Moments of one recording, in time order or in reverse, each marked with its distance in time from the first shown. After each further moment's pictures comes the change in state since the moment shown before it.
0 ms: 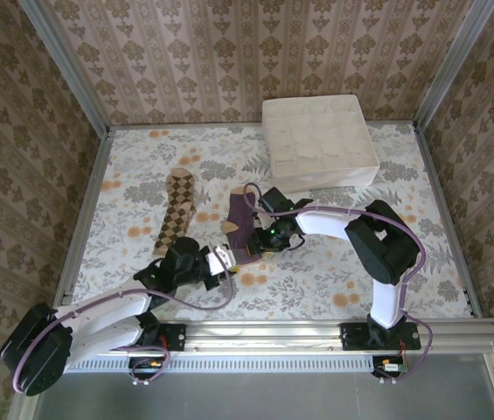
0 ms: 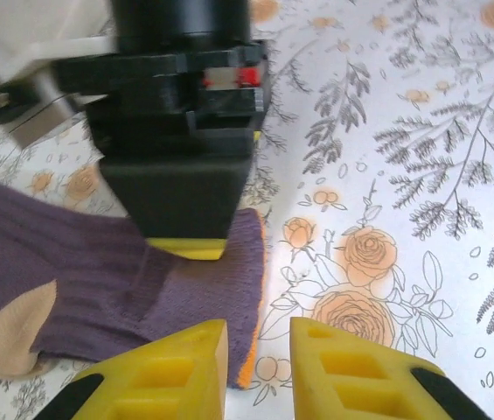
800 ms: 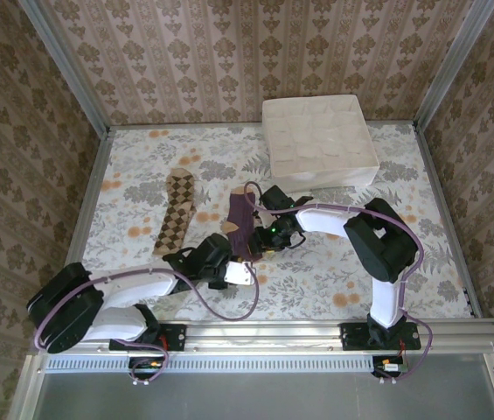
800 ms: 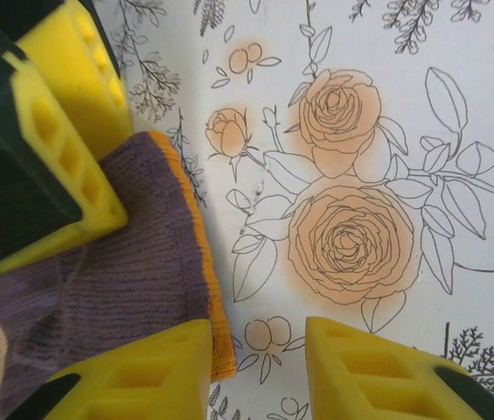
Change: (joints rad) left arm -0.108 0.331 0.216 -0.249 -0.201 0.412; right arm -0.019 0.019 0.020 -0.031 -0.023 -0.030
